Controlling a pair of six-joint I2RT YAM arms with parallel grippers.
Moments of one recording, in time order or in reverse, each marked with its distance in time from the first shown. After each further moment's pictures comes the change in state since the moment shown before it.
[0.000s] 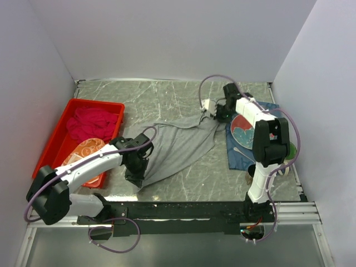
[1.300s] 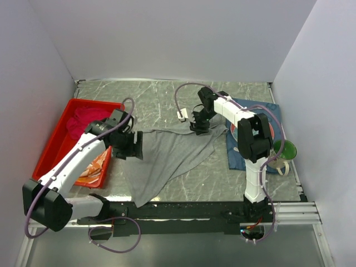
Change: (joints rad) left arm 0.290 -0.073 0.215 -0.034 -0.007 0.143; right arm 0.198 0.147 0.204 -0.175 -0.190 -0.128
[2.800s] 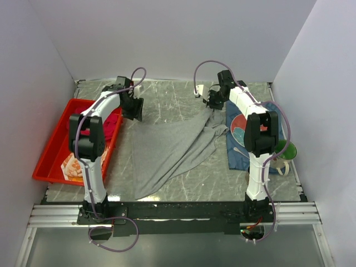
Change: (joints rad) left arm 0.287 0.808 0.588 0.304 0.106 0.434; right arm -0.187 0.069 0.194 0.151 0.119 0.142
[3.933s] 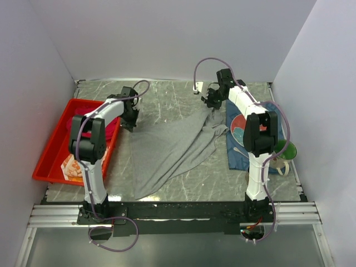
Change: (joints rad) left arm -0.045 -0.003 -0.141 0.005 -0.245 -0.042; right arm 0.013 0.004 0.018 0.005 -0.042 0.090
